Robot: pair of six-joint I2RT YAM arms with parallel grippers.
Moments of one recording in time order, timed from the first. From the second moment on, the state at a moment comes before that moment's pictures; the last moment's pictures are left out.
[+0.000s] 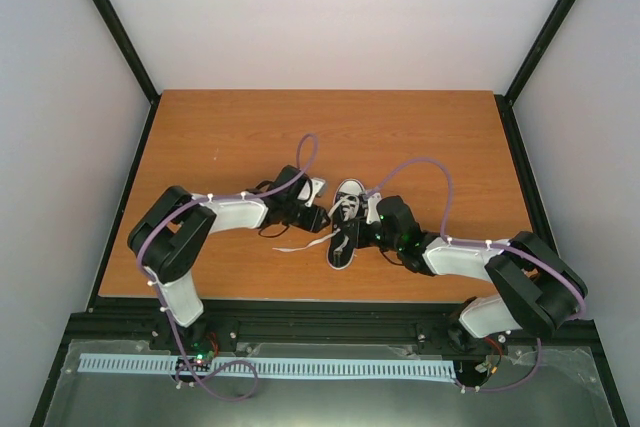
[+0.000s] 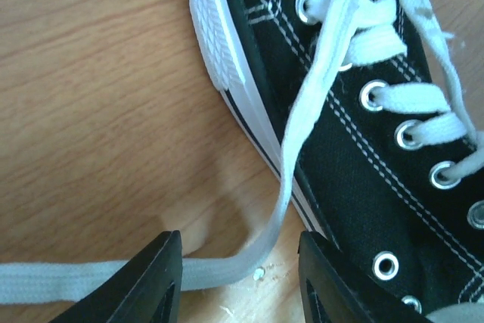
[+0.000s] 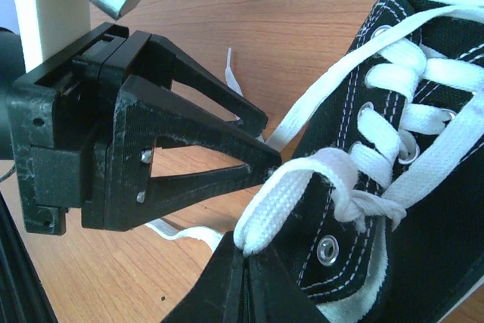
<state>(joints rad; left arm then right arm) -0.64 1.76 0.88 -0.07 0.33 -0.31 0.70 1.40 0.44 0.39 -0.27 0.59</state>
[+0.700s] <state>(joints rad) -0.64 1.78 0.92 -0.08 0.29 -0.27 0.70 1.40 0.44 0.40 -0.27 0.59</state>
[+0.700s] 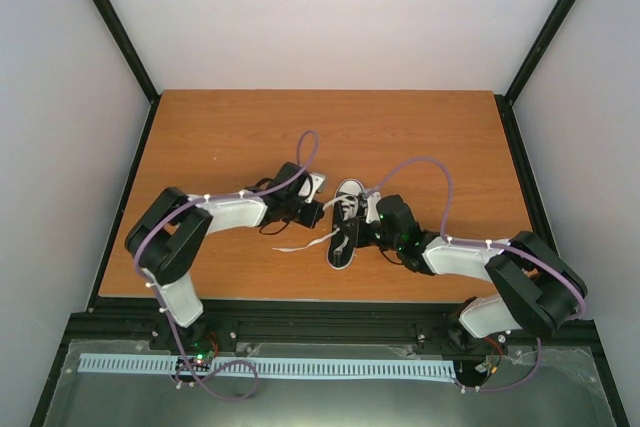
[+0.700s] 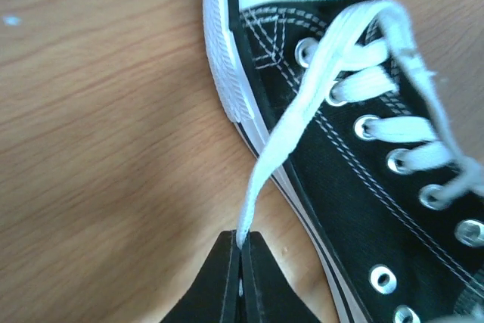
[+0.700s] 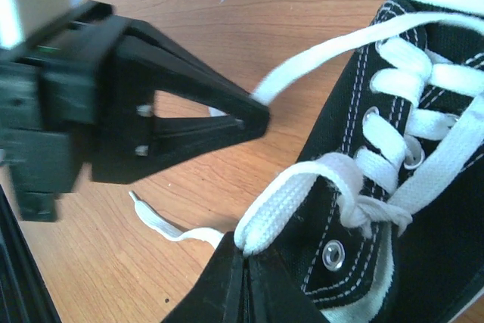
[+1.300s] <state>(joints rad) -0.80 1.42 0.85 -0.40 0.52 -0.55 0.70 1.40 0.54 0.31 -0.28 0.61</state>
